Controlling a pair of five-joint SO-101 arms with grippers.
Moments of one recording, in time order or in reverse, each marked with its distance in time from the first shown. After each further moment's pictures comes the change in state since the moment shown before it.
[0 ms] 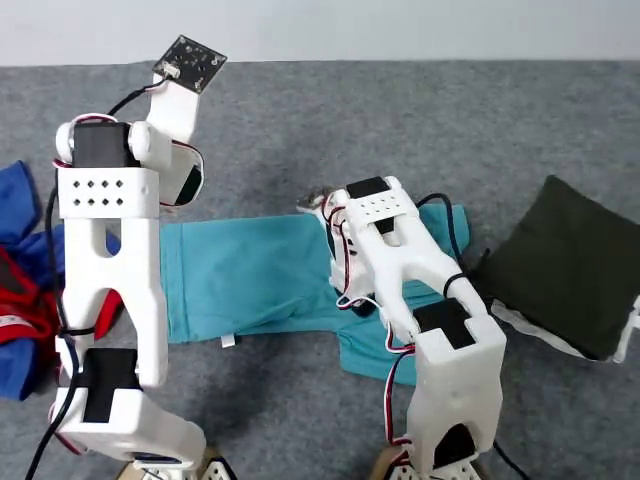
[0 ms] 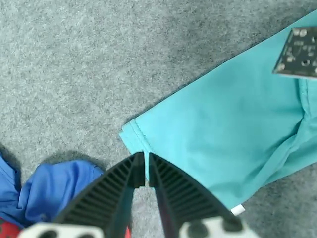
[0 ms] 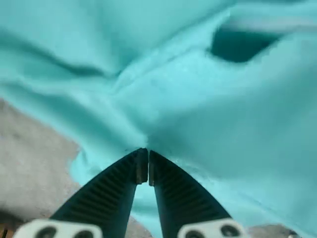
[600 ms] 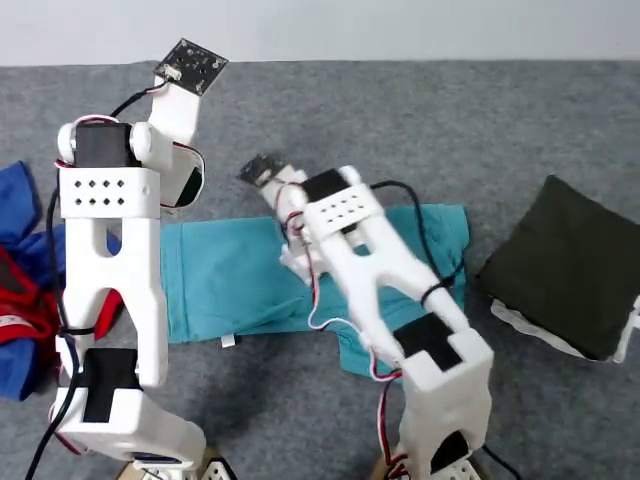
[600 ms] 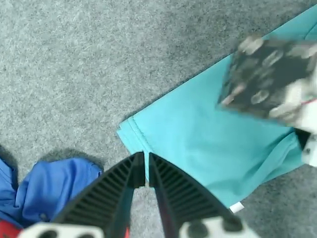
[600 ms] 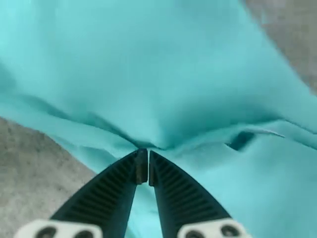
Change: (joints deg) left arm -0.2 0.0 0.9 0.1 0.0; right arm -10.7 -2.5 -8.0 -7.6 -3.9
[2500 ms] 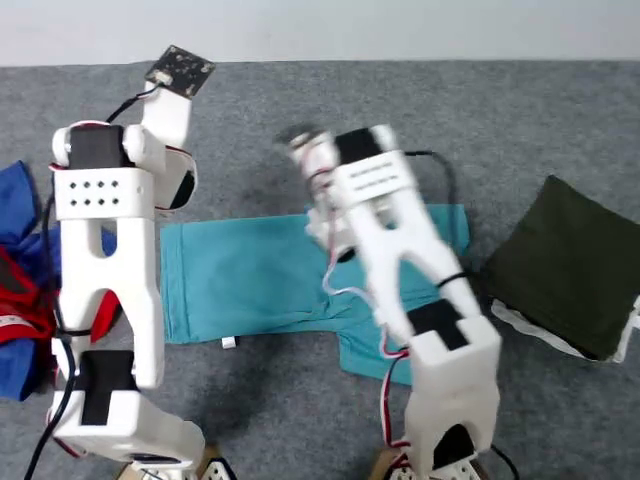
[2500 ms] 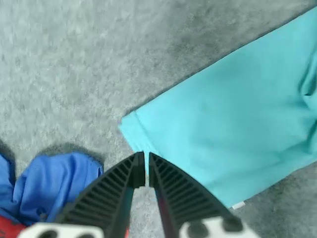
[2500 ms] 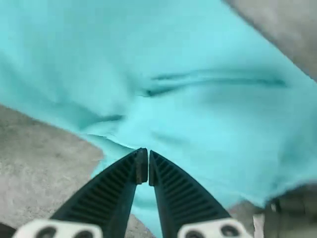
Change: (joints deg) left arm -0.1 -1.7 3.1 -1.6 0.0; right arm 11.6 1.6 -19.8 20.7 -3.2
